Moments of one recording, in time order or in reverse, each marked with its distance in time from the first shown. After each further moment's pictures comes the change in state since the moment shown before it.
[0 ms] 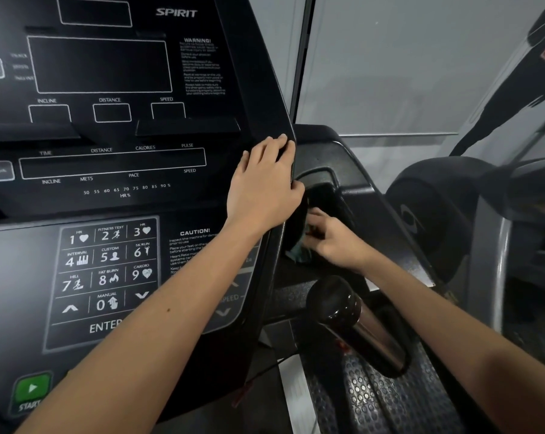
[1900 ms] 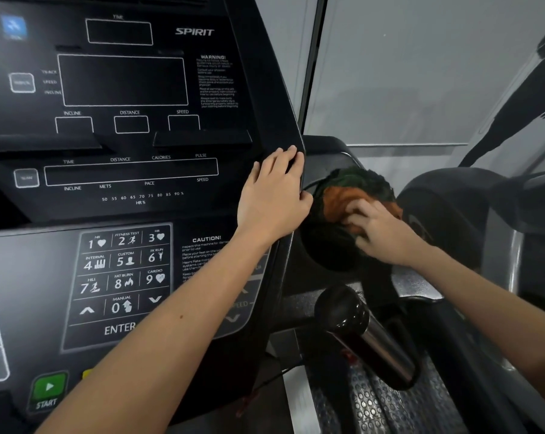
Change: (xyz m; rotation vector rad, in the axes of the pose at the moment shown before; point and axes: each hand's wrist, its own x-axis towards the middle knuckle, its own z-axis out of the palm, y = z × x) left_hand -0.001 0.000 0.000 -0.004 -0.020 -0.003; right_hand -0.001 0.041 -0.062 -0.893 0.067 -0.122
